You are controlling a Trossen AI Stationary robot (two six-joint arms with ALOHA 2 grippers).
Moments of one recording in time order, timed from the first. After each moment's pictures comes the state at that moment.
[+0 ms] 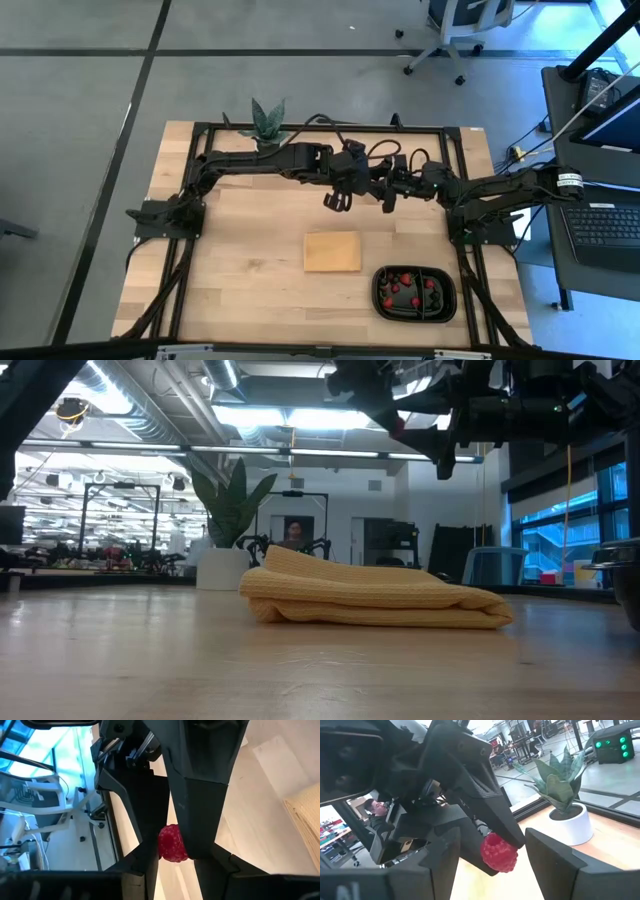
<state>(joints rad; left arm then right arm) 0.04 2.08 2.18 -0.97 -0.31 0.61 -0.16 1.19 0.38 0.90 -0.02 0.47</state>
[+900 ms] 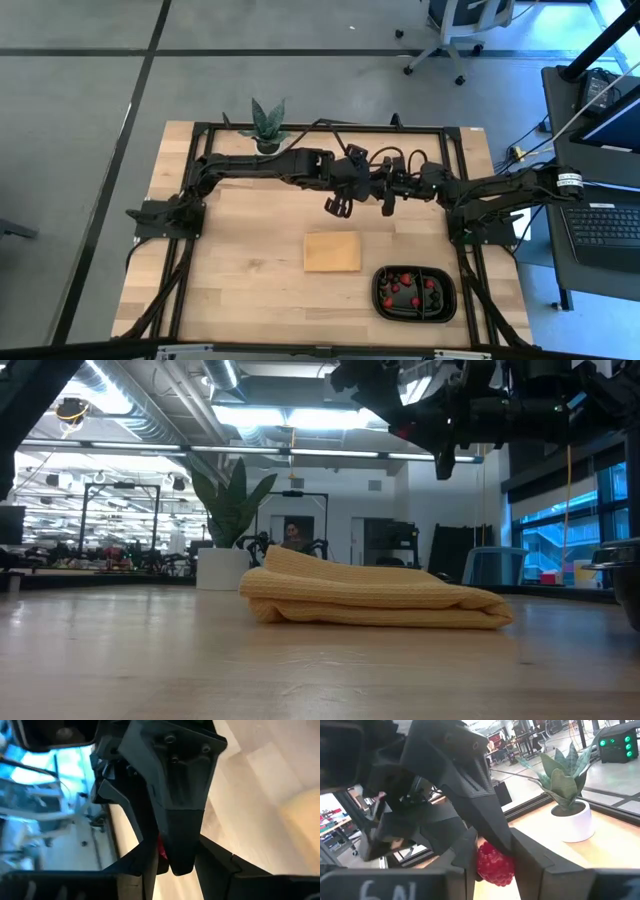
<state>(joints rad) 0.02 2.08 2.17 -0.96 -0.32 0.62 -0.16 1.19 0.38 0.87 -0.03 0.43</state>
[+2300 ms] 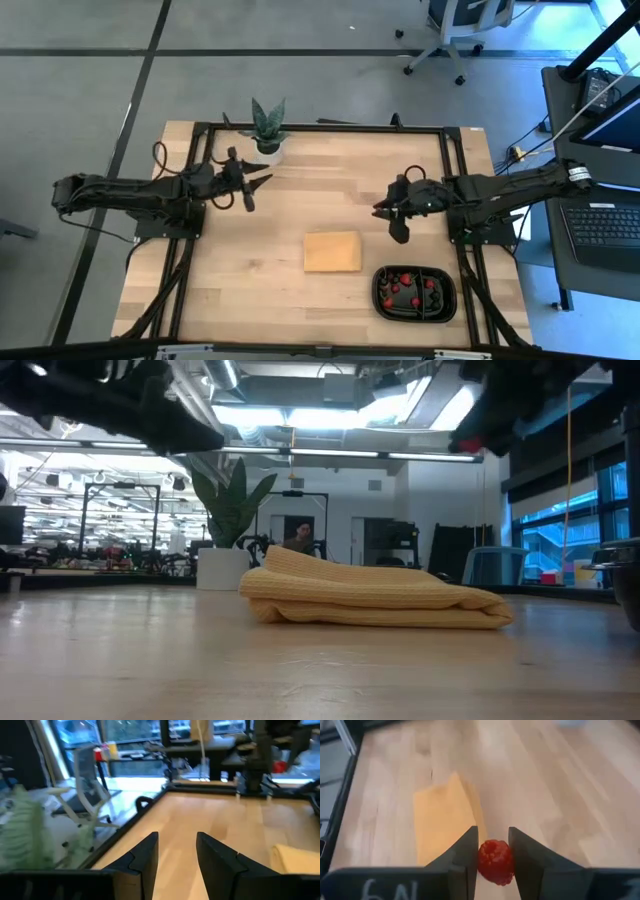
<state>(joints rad) 0.15 0.68 0.29 0.28 -0.29 0.06 0.13 1.02 0.74 -0.36 0.15 0.35</state>
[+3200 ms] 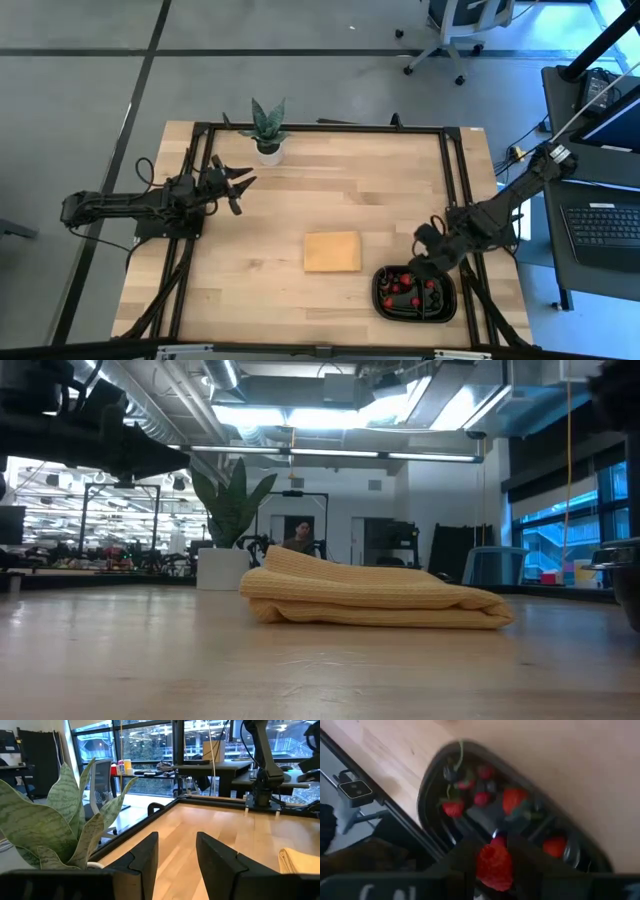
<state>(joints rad) 0.15 0.24 0.01 0.26 -0.36 0.02 0.68 1.04 0.73 -0.74 0.00 1.65</state>
